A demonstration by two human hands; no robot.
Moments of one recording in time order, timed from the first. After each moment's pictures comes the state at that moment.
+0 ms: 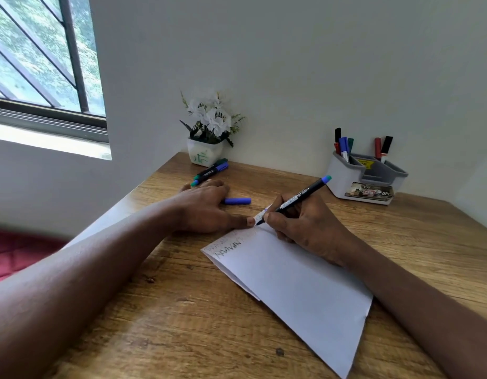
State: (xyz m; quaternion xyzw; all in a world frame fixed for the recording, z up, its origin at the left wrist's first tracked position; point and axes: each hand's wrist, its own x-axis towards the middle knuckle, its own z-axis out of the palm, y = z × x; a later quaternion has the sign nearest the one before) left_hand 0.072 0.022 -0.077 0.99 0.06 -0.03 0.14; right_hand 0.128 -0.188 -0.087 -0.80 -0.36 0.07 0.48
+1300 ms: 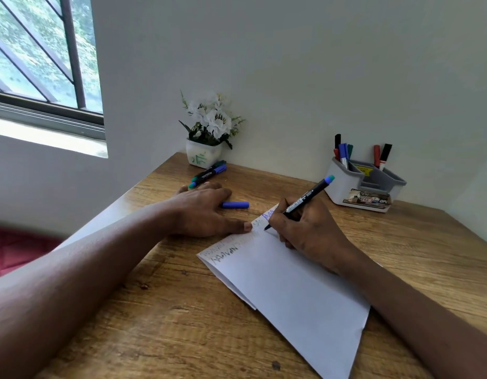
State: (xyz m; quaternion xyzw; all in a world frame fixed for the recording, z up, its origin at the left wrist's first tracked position) left_hand 0.071 0.023 -0.075 0.99 0.05 -0.04 0.16; right_hand 0.130 -0.184 -0.087 -0.81 -0.32 0.01 0.49
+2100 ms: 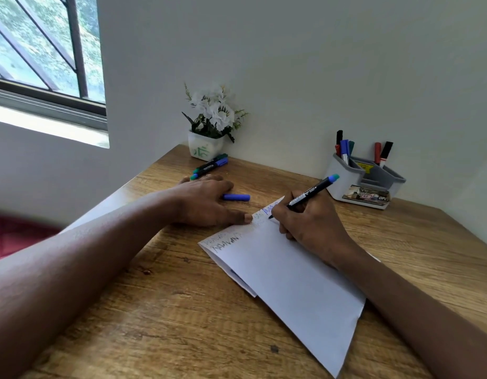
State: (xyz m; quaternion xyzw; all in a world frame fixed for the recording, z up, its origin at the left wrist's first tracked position) left_hand 0.066 0.019 -0.071 0.99 0.05 -0.03 0.16; right_hand 0.127 -0.184 -0.090 -0.83 -0.26 -0.03 0.50
